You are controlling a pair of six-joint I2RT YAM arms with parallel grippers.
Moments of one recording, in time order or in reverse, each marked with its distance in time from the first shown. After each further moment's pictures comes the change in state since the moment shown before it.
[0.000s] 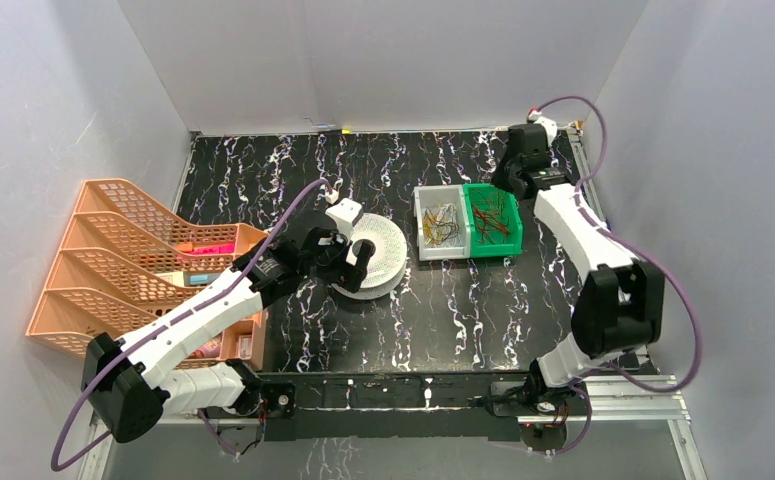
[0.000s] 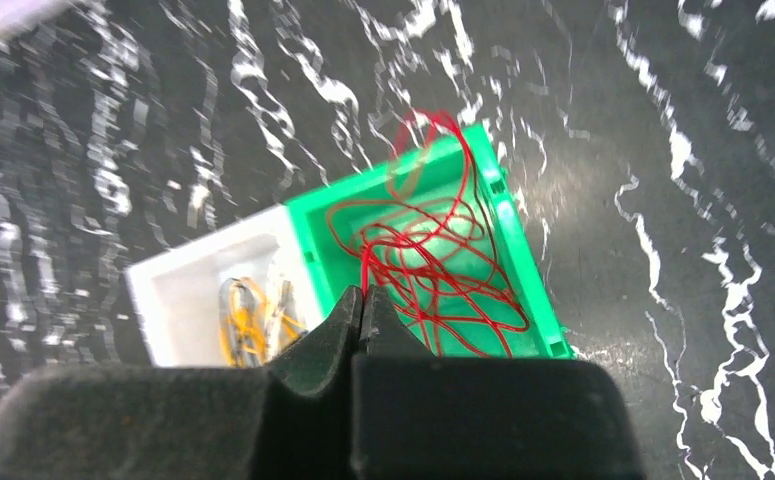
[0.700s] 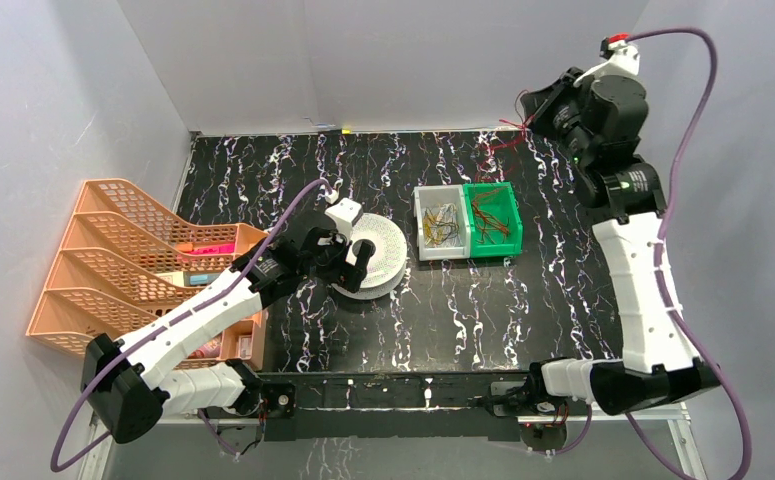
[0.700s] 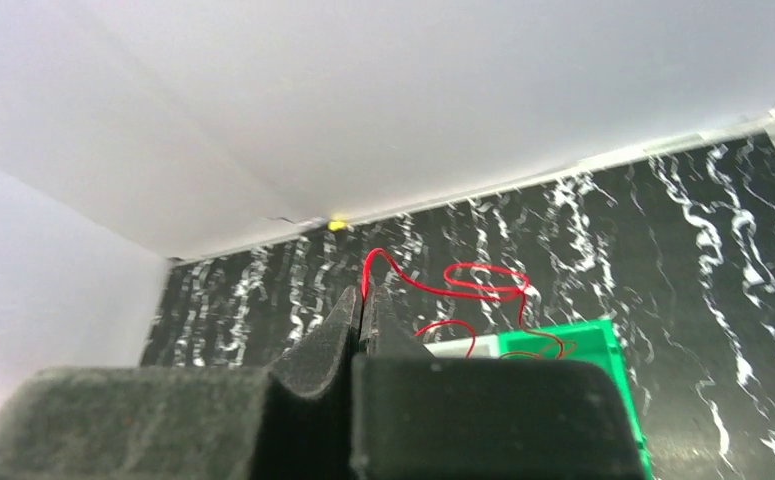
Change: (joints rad) left arm 0.000 -0.002 0.000 0.000 -0.001 -0.001; right arm 0.000 -0.317 0.384 -0.095 -0.134 -0.019
